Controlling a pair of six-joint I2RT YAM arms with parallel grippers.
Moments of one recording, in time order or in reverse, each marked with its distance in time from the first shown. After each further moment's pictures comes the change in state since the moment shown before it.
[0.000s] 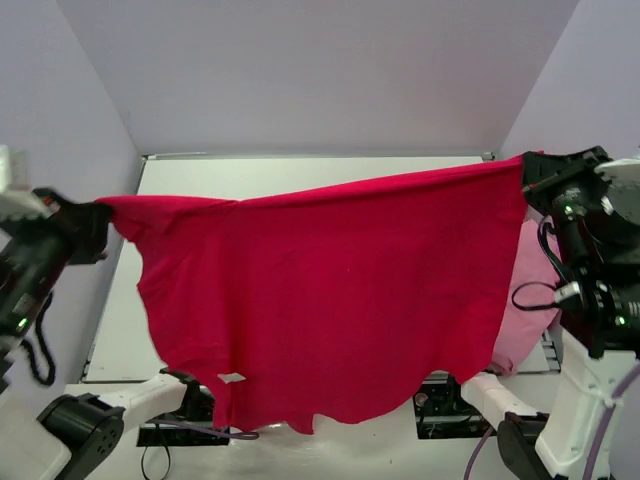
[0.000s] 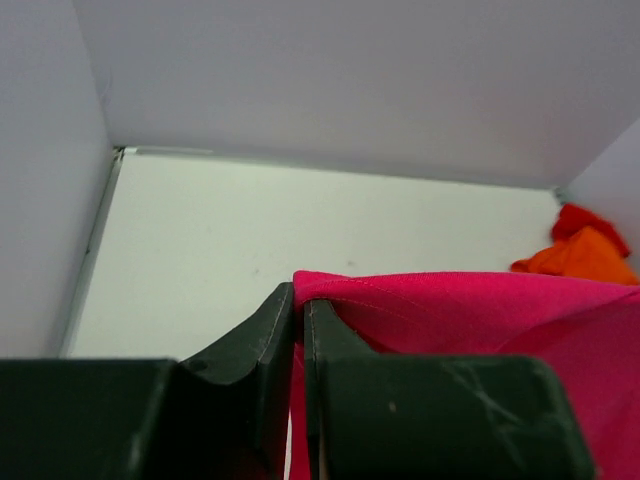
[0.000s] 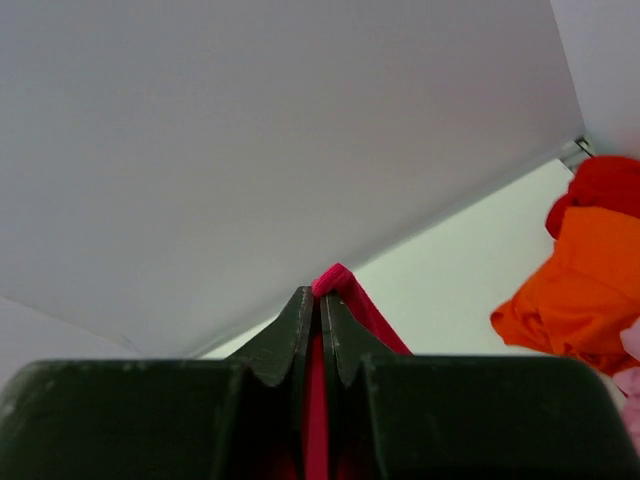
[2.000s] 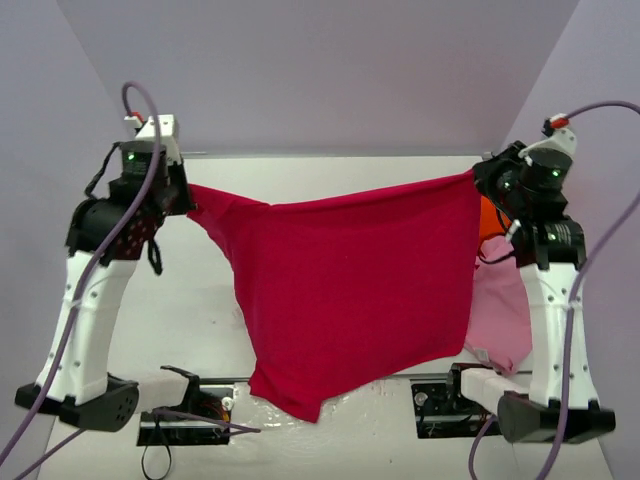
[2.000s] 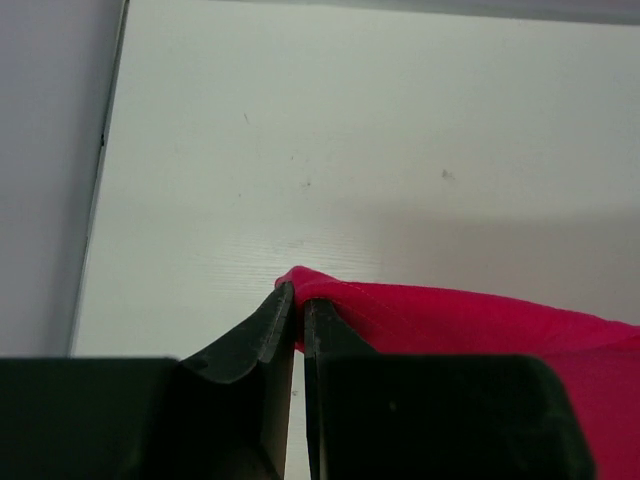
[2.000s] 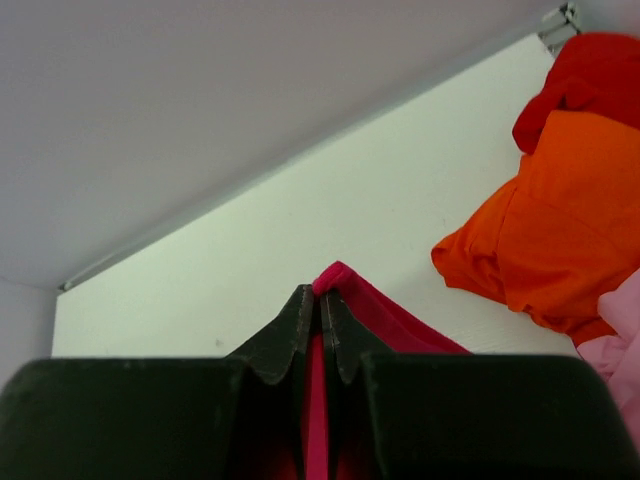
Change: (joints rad) left arm 0.071 0.118 -0.606 0.306 -0.037 0.018; right arm 0.000 0.100 -0.388 0.228 -0.073 -0.102
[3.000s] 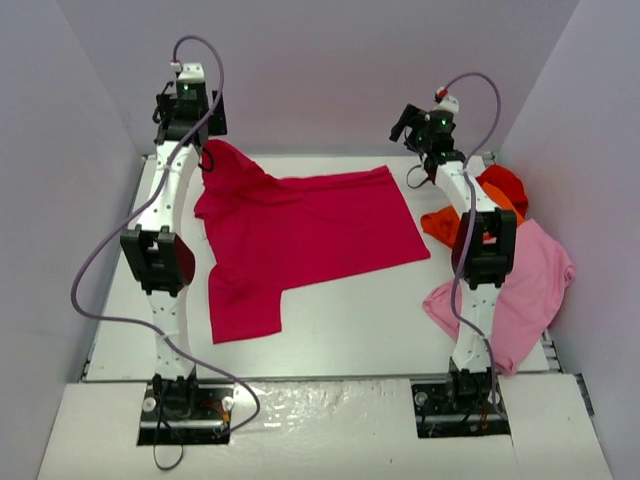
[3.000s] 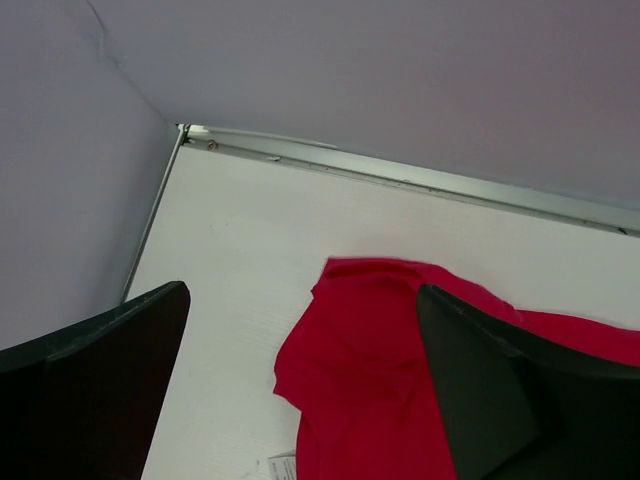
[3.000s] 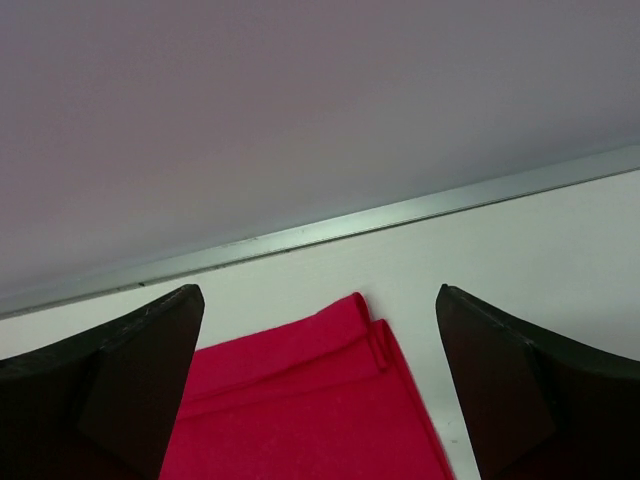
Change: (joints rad) left arm 0.212 0.958 0.584 0.431 -0.054 0.146; right arm 0.127 1.124 0.453 0.612 0.008 -0.127
